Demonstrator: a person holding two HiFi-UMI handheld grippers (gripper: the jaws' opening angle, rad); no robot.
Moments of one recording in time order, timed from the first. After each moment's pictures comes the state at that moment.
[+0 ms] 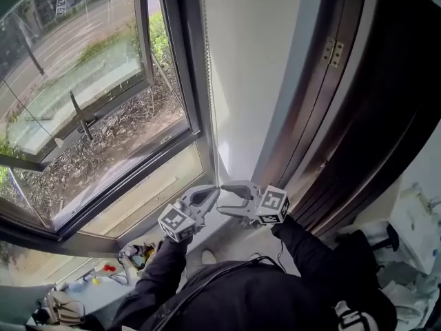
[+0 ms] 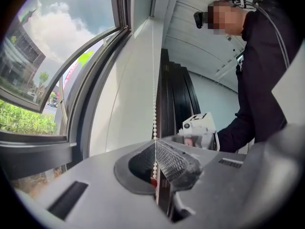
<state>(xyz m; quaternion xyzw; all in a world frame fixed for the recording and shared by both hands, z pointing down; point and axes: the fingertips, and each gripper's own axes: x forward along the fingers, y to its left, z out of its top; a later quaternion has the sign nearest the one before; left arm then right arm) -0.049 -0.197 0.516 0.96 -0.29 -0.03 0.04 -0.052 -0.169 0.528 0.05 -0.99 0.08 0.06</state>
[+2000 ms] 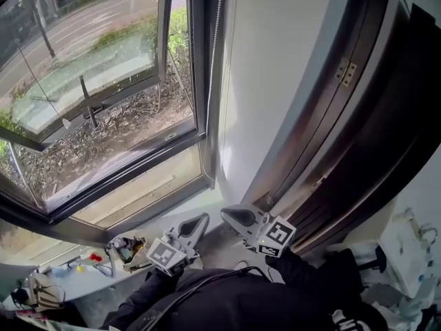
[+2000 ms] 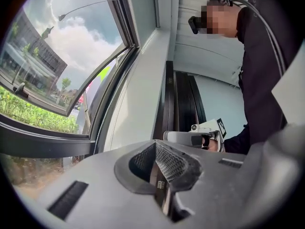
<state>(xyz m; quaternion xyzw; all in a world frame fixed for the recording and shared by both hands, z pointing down) -0.074 -0.110 0.487 0.91 -0.40 -0.07 0.09 -0.037 -0.122 0.475 0.13 -0.99 0.08 -0.01</state>
